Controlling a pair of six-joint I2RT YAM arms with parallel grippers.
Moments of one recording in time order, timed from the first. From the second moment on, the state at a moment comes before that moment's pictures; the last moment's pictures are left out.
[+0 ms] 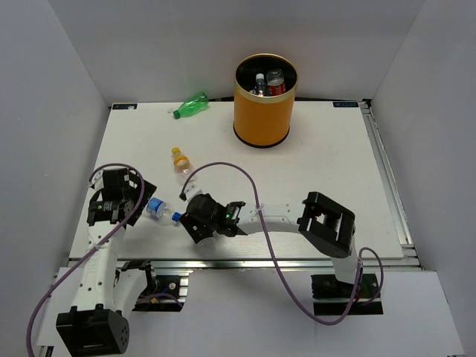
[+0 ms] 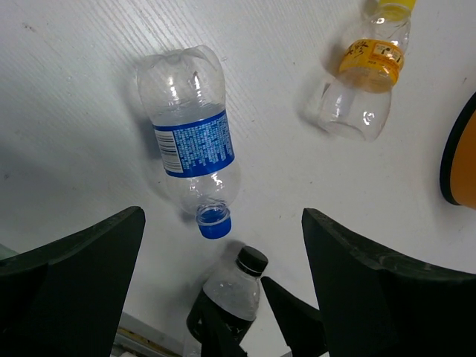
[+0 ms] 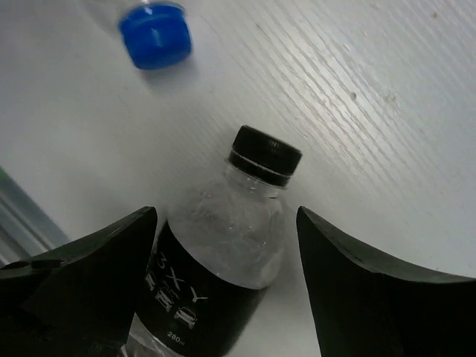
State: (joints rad) left arm 0.08 0.84 0.78 -0.81 -0.11 -0.91; right arm 1.28 1.95 1.33 -0.18 0.20 0.34
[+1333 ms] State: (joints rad) left arm 0.08 1.09 0.74 -0.70 -0.13 -0.96; right arm 0.50 2.22 2.23 0.00 0.24 -0.14
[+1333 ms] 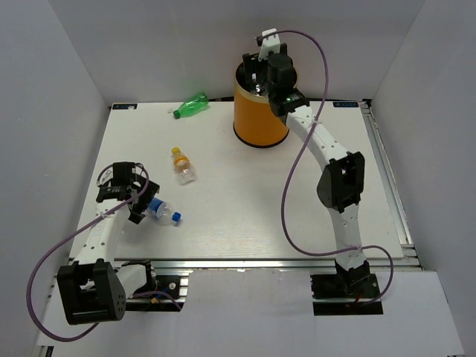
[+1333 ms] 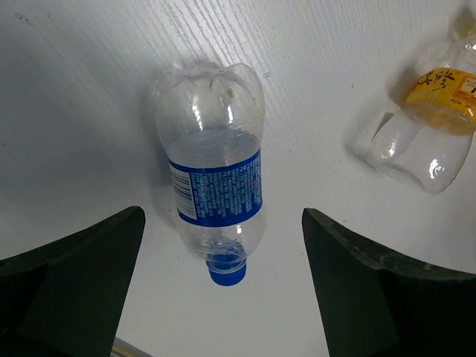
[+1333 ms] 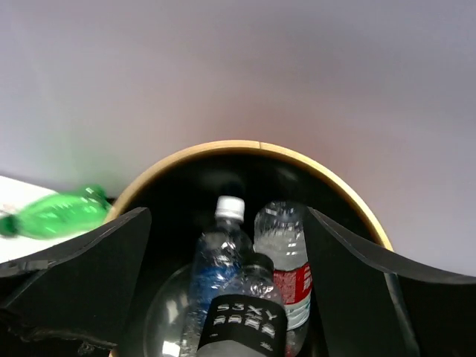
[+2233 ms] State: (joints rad) left arm 0.08 1.16 0.70 -0.50 -0.14 -1.00; right arm 0.50 1.16 1.13 0.09 -0.15 0.06
